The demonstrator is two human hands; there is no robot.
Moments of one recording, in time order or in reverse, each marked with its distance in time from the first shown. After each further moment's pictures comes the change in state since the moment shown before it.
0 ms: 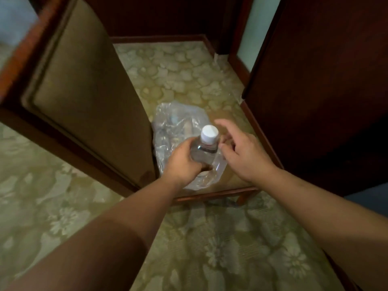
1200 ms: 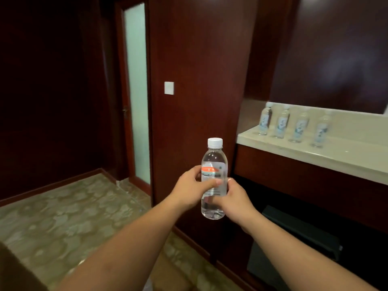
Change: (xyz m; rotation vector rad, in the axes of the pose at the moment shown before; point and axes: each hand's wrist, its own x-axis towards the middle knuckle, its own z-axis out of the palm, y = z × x) left_hand -0.085 0.398 -0.006 -0.257 -0.596 0.608; right_hand -0.137 -0.112 -0.284 0.428 0.739 0.517
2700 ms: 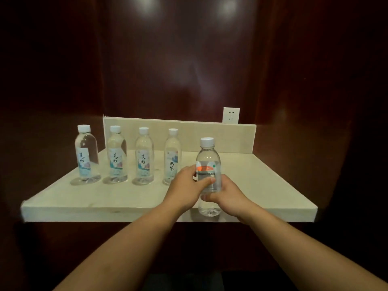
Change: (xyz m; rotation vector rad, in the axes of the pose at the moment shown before) left_hand 0.405 0.047 0.459 0.092 -0.500 0.360; right_hand 0.259 0.152 -0.449 -0.172 0.484 0.043
